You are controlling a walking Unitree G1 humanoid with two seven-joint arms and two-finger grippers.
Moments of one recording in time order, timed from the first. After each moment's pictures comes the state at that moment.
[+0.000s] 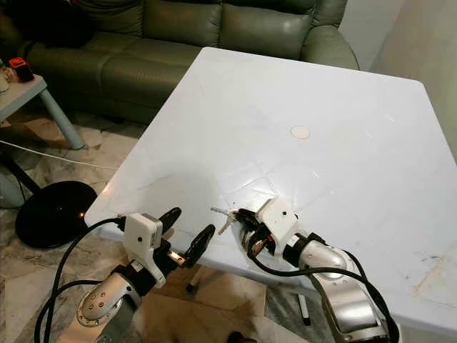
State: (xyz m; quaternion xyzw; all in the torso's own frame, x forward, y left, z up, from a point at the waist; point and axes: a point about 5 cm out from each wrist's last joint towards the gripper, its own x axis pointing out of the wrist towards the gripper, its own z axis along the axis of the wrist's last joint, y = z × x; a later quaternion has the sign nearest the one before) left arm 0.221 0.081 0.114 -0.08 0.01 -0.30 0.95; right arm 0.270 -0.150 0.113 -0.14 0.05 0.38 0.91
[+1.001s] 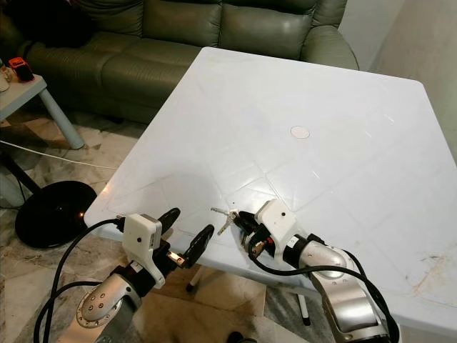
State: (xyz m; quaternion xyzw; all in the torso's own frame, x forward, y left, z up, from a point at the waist) left arm 0.221 0.081 0.113 -0.08 0.02 -0.30 0.95; right arm 0.270 -0.150 0.112 -0.13 0.06 0.39 0.91
